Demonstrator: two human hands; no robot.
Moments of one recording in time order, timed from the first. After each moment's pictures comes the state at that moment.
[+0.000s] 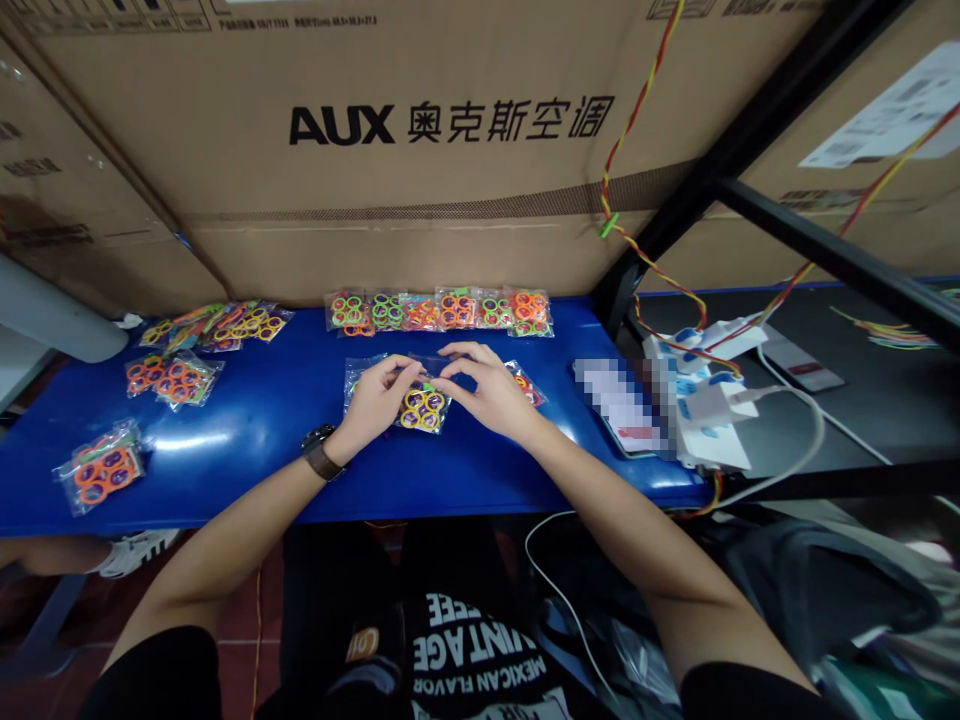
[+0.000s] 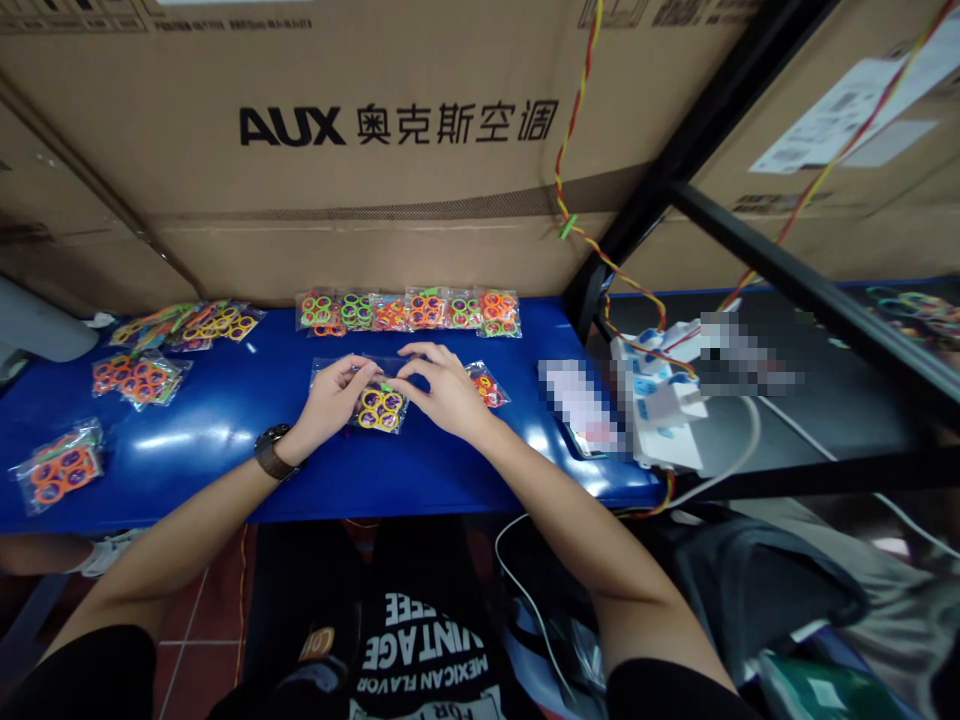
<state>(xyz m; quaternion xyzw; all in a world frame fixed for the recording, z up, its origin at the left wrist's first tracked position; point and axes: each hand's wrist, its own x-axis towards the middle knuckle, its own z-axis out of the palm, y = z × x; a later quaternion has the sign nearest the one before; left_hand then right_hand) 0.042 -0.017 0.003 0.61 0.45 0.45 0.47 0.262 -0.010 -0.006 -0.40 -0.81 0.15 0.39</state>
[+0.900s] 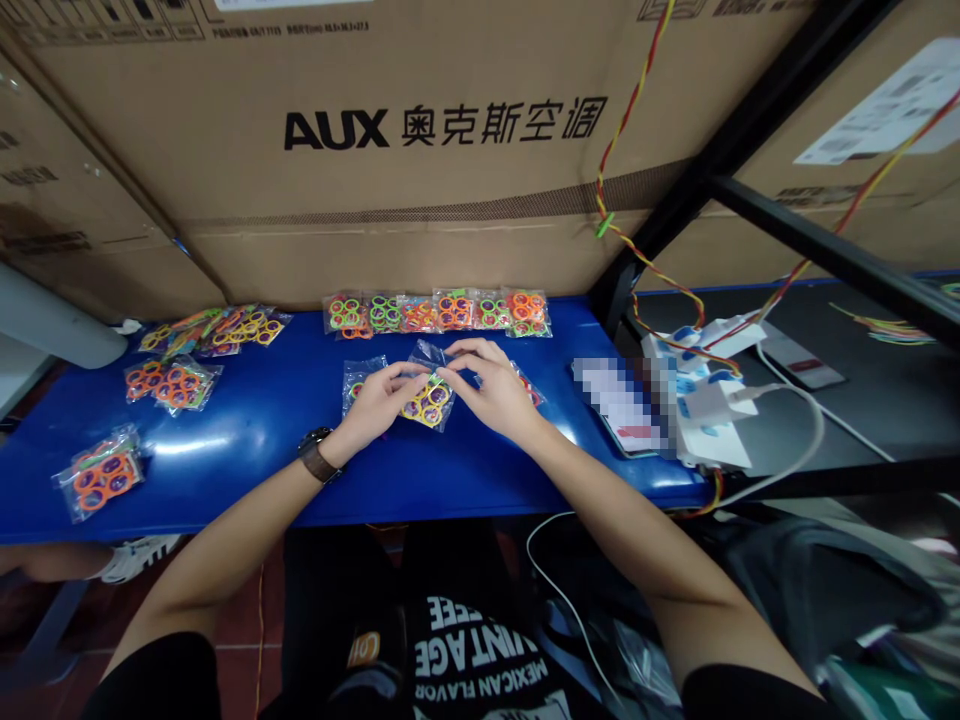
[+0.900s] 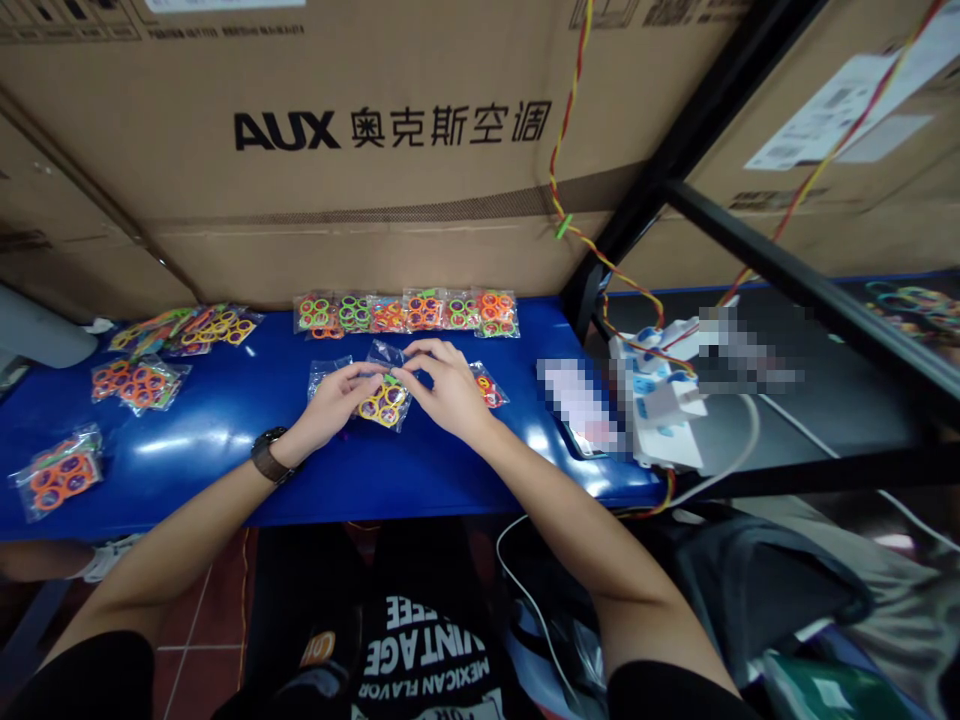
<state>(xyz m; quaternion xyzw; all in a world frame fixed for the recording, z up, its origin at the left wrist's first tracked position) 0.039 -0.013 -0.006 0.58 0.43 0.40 0.56 0.262 -0.011 0.000 -0.42 -0.78 0.14 0.44</state>
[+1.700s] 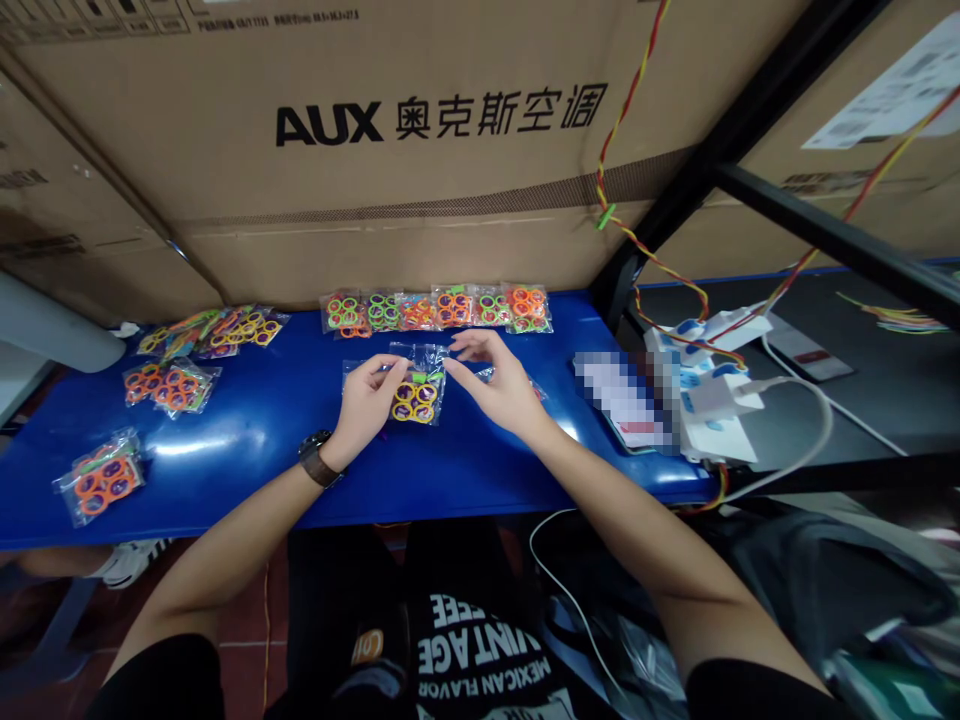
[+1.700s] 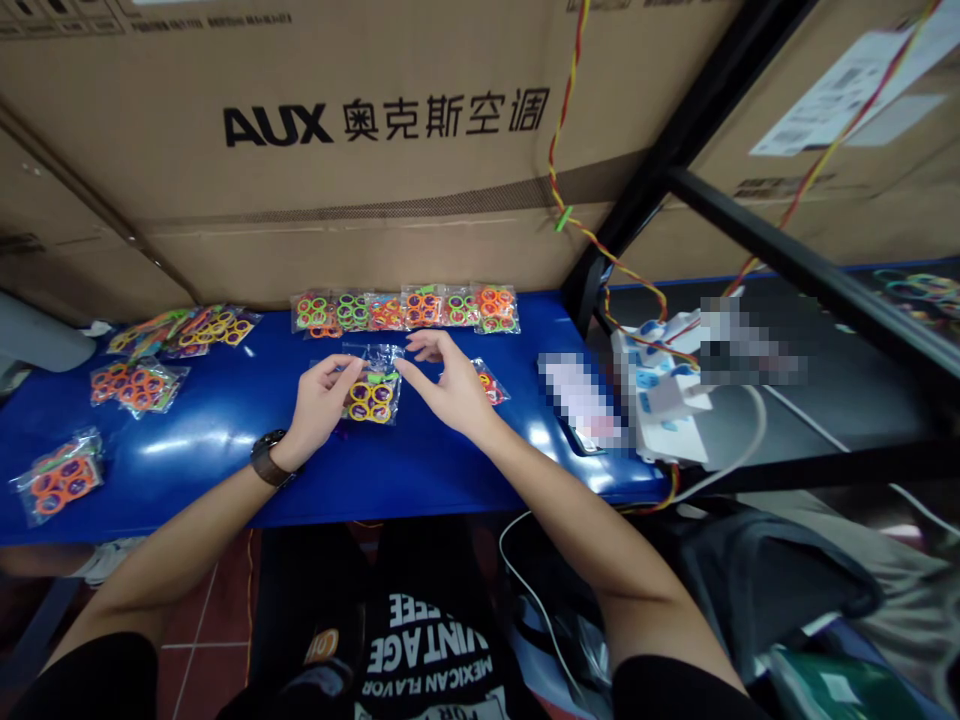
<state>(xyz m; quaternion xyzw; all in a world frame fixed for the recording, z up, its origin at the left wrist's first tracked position) 0.041 -0.017 0.000 0.54 0.48 0.50 0.48 0.260 -0.015 0.004 -0.43 -0.69 0.28 0.52</state>
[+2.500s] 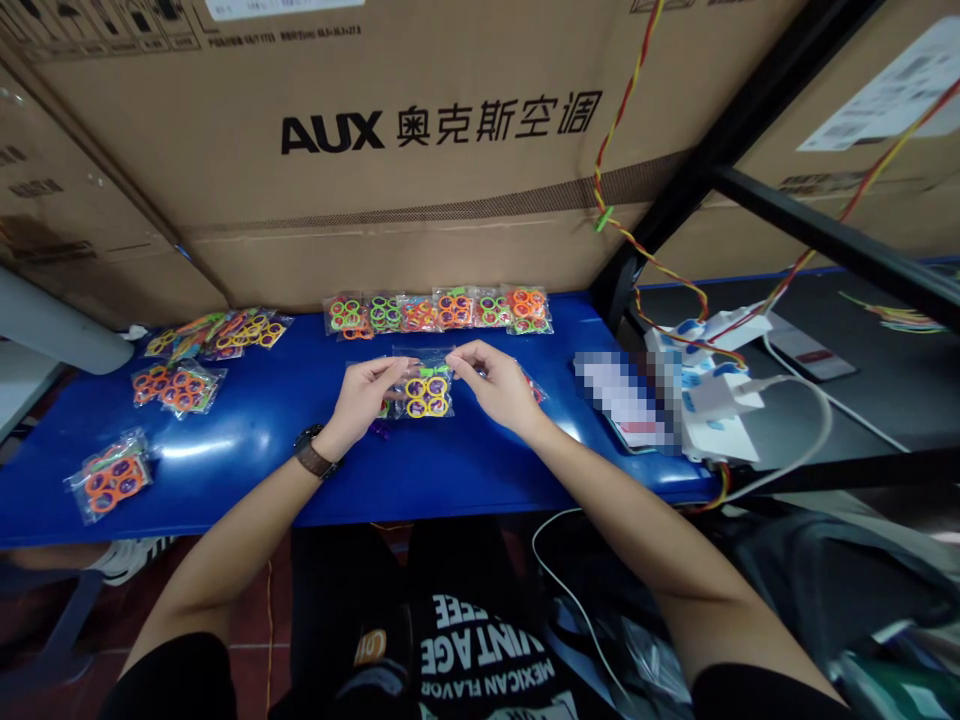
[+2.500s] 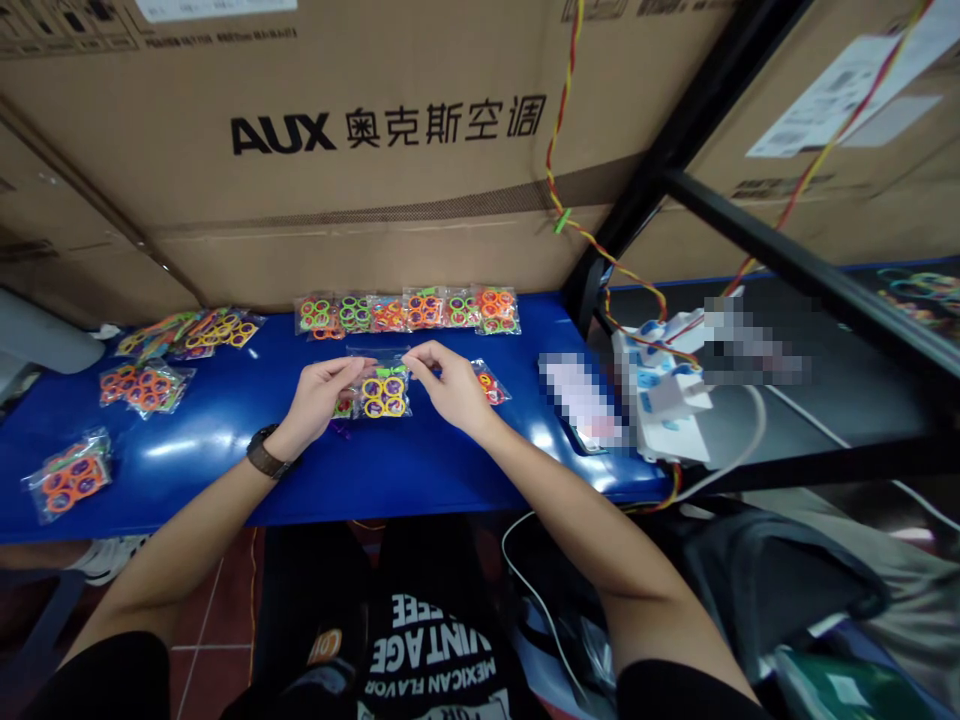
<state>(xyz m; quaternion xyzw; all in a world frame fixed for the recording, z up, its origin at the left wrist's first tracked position) 0.027 -0.008 0.006 0.54 0.46 0.45 0.55 0.260 -0.004 -0.010 -0.44 -0.65 0.36 0.50</state>
